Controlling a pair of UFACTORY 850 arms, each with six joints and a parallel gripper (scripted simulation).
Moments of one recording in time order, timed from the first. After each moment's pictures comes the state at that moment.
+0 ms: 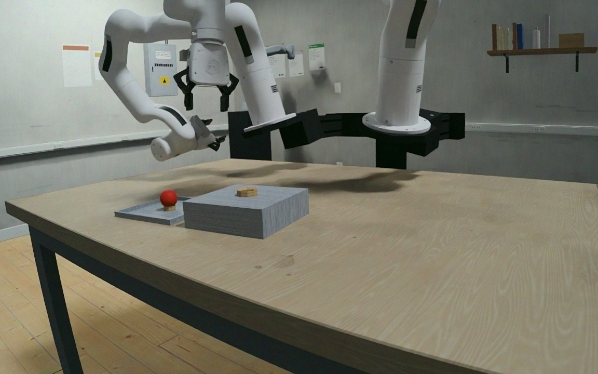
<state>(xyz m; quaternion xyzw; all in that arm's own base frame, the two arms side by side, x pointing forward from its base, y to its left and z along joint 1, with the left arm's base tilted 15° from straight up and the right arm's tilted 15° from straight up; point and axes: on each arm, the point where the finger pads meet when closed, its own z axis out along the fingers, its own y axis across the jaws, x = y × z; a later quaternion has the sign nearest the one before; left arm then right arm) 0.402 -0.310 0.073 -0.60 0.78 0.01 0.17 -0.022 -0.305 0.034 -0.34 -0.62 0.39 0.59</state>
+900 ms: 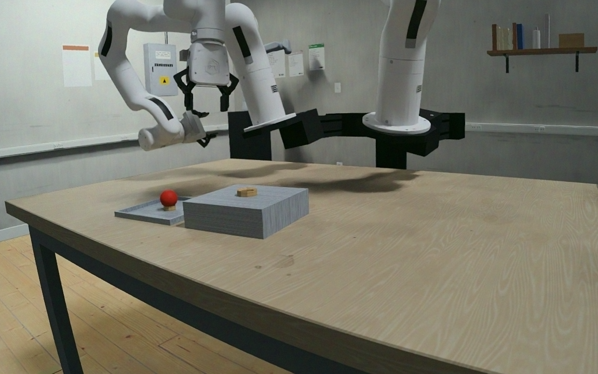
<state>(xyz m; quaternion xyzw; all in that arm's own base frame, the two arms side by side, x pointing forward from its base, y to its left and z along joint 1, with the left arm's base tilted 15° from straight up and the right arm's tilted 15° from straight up) 0.402 -0.310 0.073 -0.60 0.78 0.01 0.17 -0.014 -0.319 0.064 -0.47 -0.57 0.41 0.54</state>
